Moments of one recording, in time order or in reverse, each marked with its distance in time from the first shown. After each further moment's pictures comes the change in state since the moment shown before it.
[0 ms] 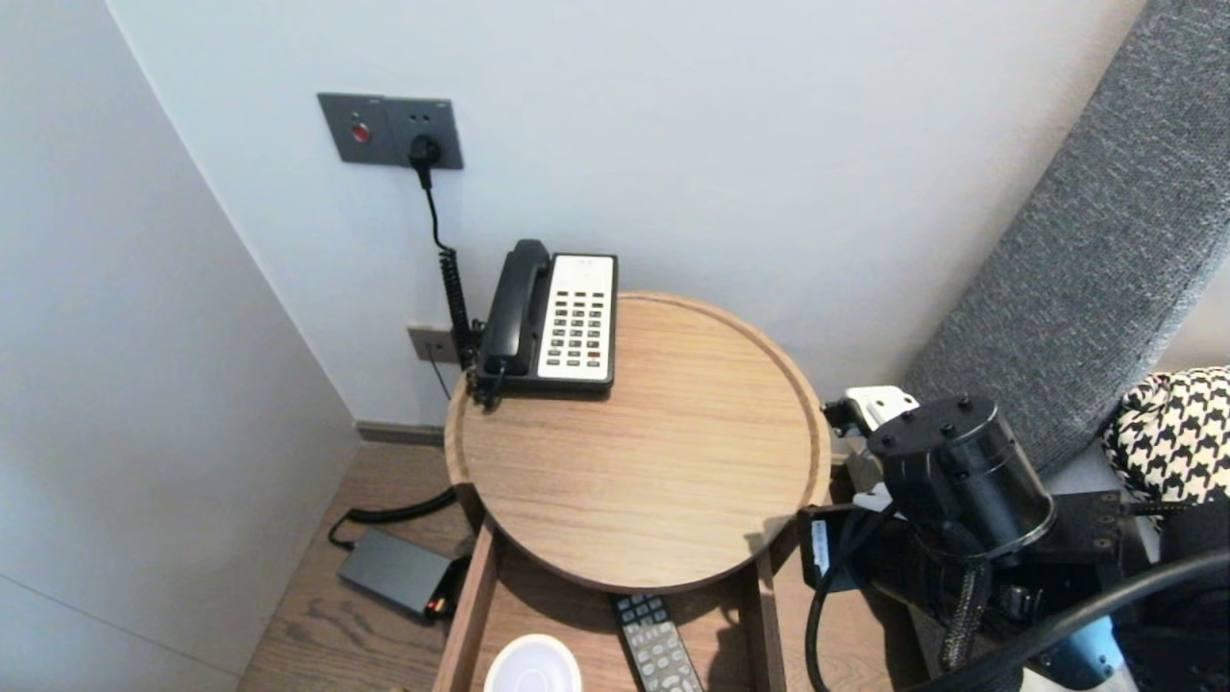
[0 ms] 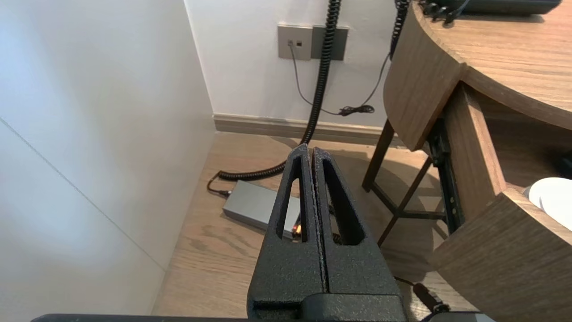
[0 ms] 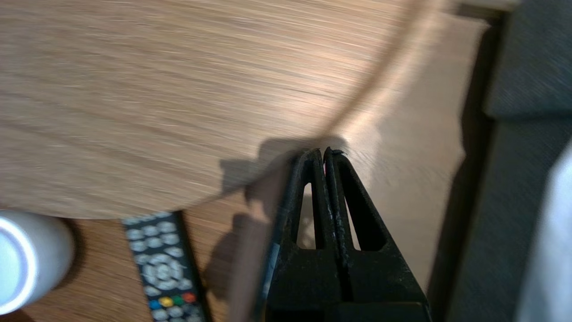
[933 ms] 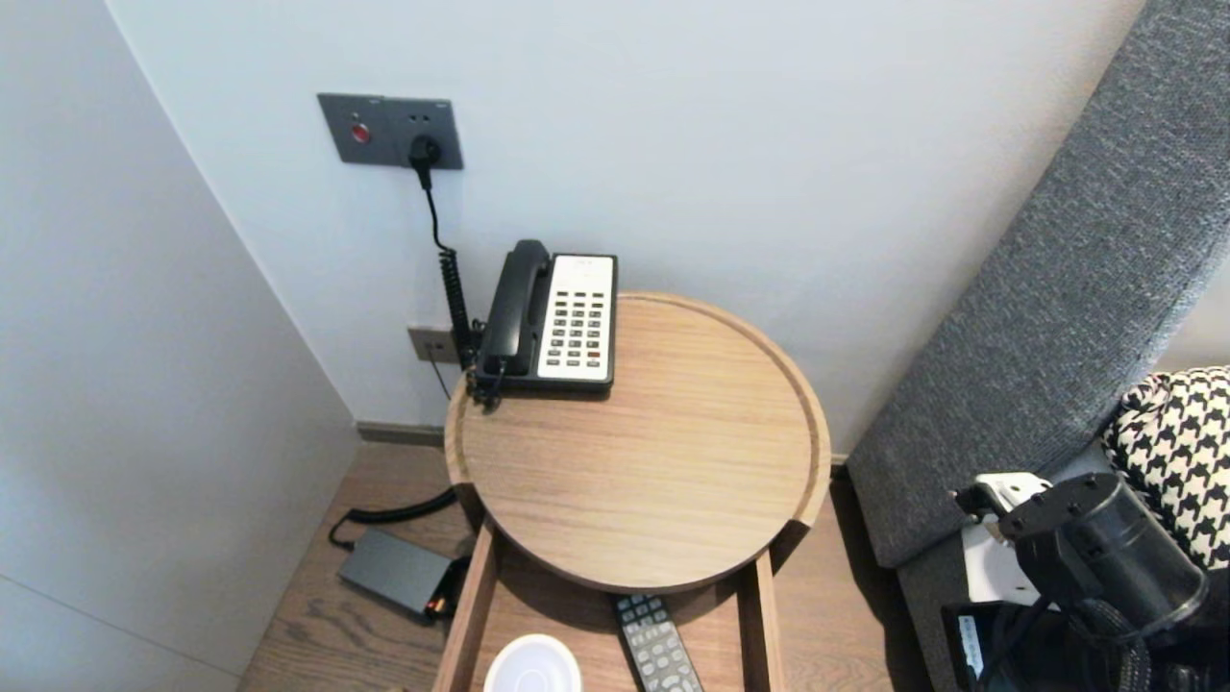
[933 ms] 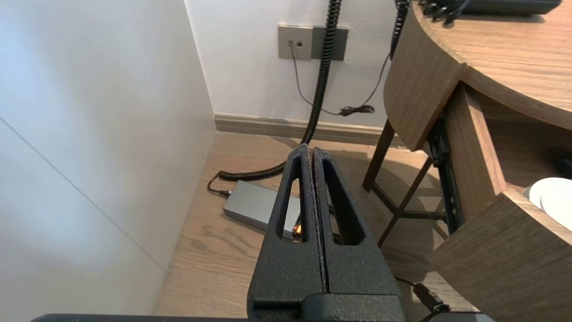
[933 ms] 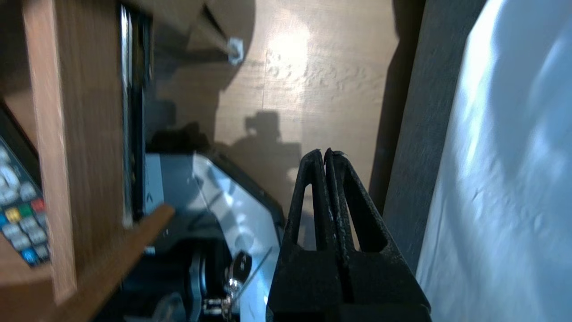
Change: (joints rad) left arm 0.000 0.000 0.000 0.000 0.000 0.000; right arm -0.137 -0.179 0.201 0.252 0.049 0.044
